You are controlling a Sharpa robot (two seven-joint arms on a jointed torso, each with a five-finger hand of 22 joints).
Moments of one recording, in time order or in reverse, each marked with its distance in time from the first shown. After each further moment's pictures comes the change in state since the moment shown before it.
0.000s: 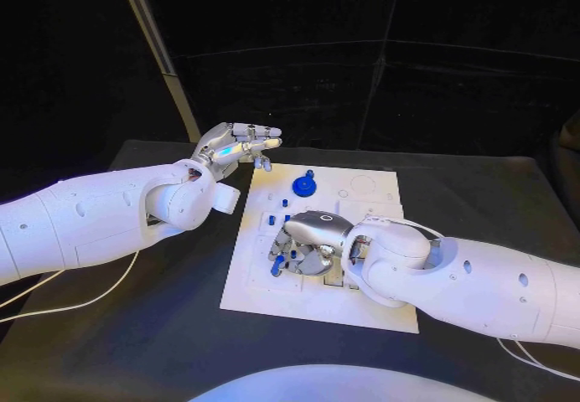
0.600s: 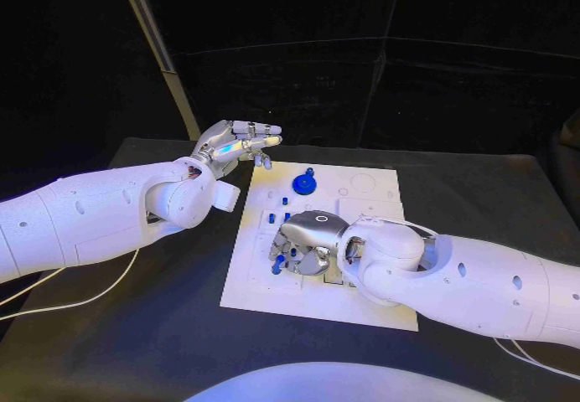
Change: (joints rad) left arm 0.000 0.000 0.000 0.000 0.000 0.001 0.000; left_hand 0.000 0.000 -0.006 0.000 0.000 0.000 0.000 0.000 0.000 -0.004 -0.004 0.004 0.000 0.000 0.000 0.000 -0.002 0.000 0.000 0.000 0.000 -0.002; right arm -0.003 0.019 -0.001 -0.004 -0.080 0.032 -0.047; right_hand -0.001 0.001 0.000 0.000 0.000 -0.001 -0.001 0.000 0.001 0.003 0.004 0.000 -0.001 0.000 0.000 0.000 -0.001 0.000 0.000 0.000 0.000 0.000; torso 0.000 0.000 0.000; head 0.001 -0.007
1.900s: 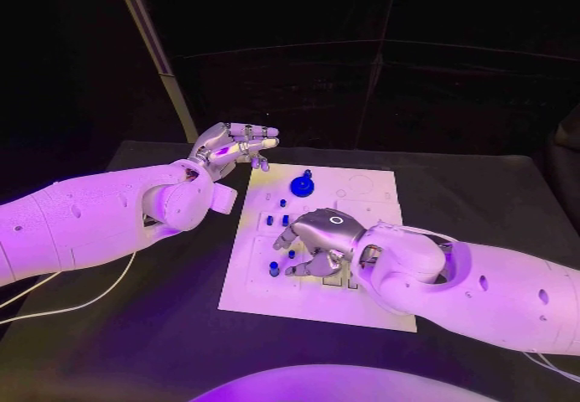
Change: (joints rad) left arm 0.000 -0.002 0.000 -0.001 0.000 0.003 -0.001; left_hand 0.004 0.004 0.000 0.000 0.000 -0.004 0.004 0.000 0.000 -0.004 0.004 0.000 0.000 0.000 0.000 0.000 -0.001 0.000 0.000 0.000 0.000 -0.001; right arm -0.003 -0.104 -0.014 0.079 -0.053 -0.141 -0.001; right_hand -0.055 -0.049 -0.353 0.077 0.077 -0.172 0.021 -0.014 -0.004 -0.216 0.023 0.014 0.005 -0.062 0.030 -0.274 -0.340 0.032 -0.152 0.030 -0.217 -0.309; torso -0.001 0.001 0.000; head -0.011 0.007
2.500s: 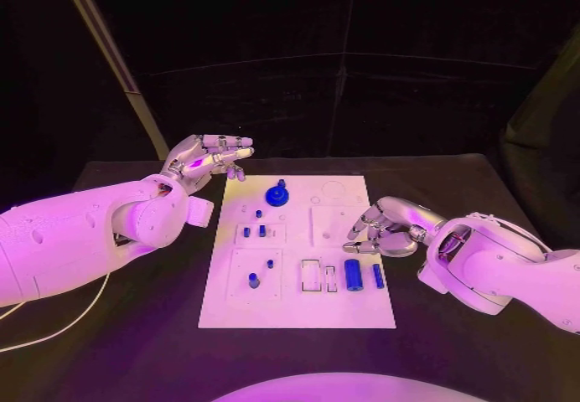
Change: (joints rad) left arm 0.000 -0.003 -0.001 -0.001 0.000 0.001 -0.001; left_hand 0.000 0.000 0.000 0.000 0.000 0.000 0.000 0.000 0.000 0.000 0.000 0.000 0.000 0.000 0.000 0.000 0.000 0.000 0.000 0.000 0.000 0.000; right arm 0.034 -0.416 0.003 0.142 0.448 -0.086 -0.086; right_hand -0.126 0.033 -0.182 0.176 0.142 0.137 -0.064 0.131 0.046 0.359 -0.081 0.486 0.400 0.062 -0.066 0.388 0.452 -0.055 0.215 -0.068 0.275 0.411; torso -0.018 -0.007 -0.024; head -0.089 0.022
